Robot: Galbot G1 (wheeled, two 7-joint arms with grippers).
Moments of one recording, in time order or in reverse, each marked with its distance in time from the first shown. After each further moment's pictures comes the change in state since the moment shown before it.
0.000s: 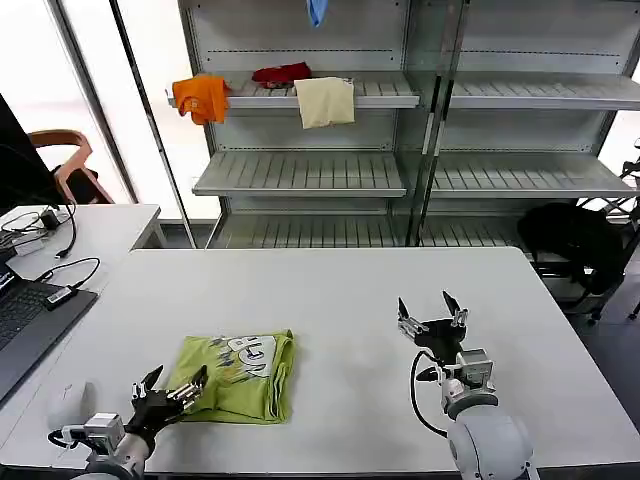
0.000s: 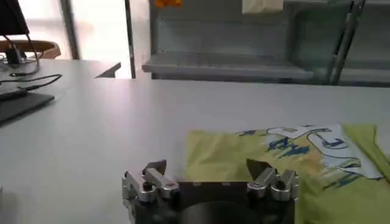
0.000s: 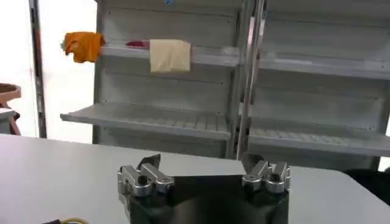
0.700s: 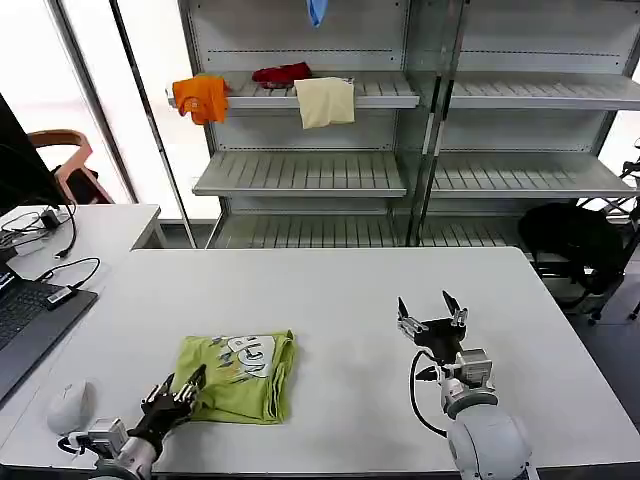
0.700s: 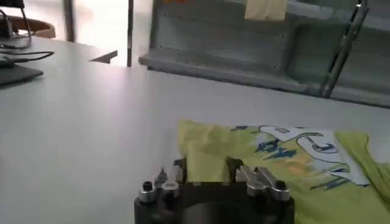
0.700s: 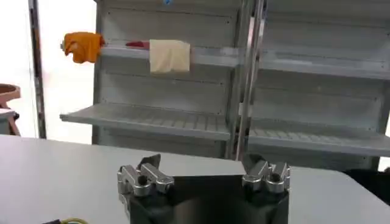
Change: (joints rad) left arm -0.008 -0.023 0.001 0.053 -0.105 -0.042 0.007; right arm 0.000 -0.002 -0.002 0.000 -0.001 -0.001 0.003
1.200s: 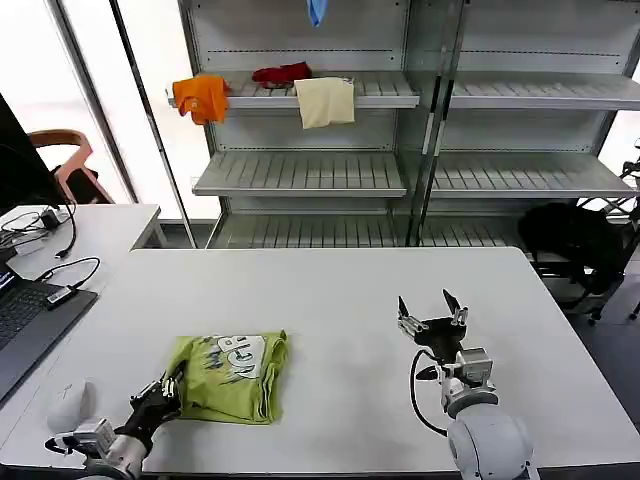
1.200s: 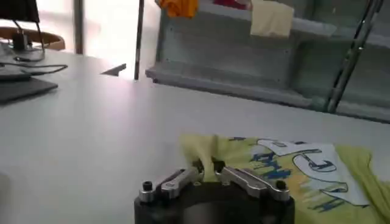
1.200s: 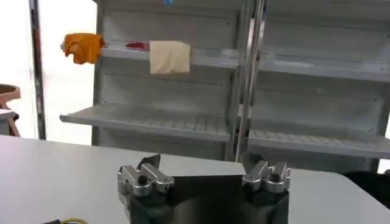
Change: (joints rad) left arm -0.002 0.014 -0.036 0.005 -0.011 -0.068 0.012; right arm 0.004 -0.002 -0.001 0.002 0.000 -0.001 0.001
